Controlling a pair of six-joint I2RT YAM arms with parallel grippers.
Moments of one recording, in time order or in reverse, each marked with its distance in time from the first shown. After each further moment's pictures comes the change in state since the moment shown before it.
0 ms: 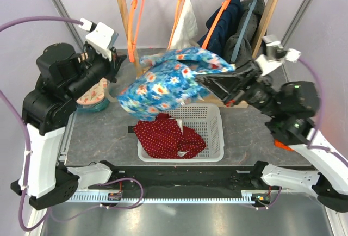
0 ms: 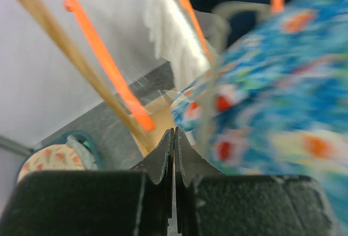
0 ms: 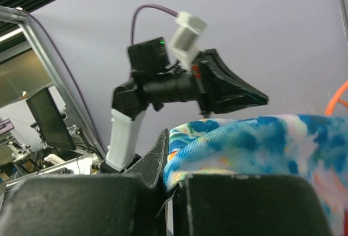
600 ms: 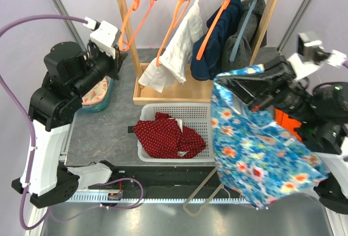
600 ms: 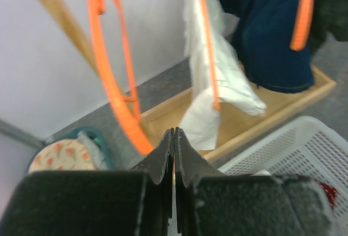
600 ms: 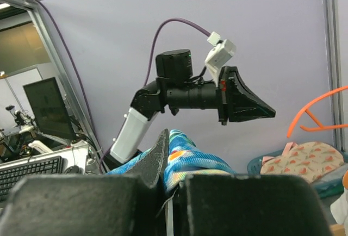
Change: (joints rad) left arm 0.004 0.034 -0.022 0.074 -0.116 0.001; right arm 0.005 -0.058 0.257 -0.306 -0.016 -0.144
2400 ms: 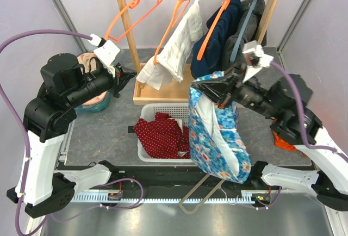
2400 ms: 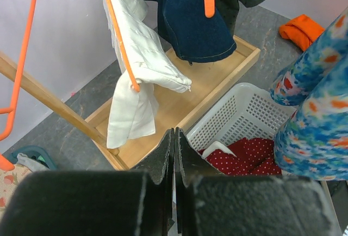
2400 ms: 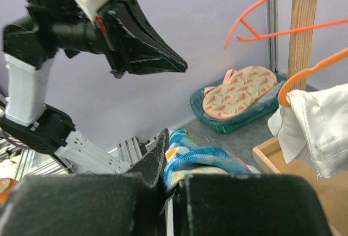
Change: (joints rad) left arm 0.000 -0.113 -0.126 -0.058 0.314 0.001; right arm 0.000 0.049 -0.127 -0.162 0.106 -0.183
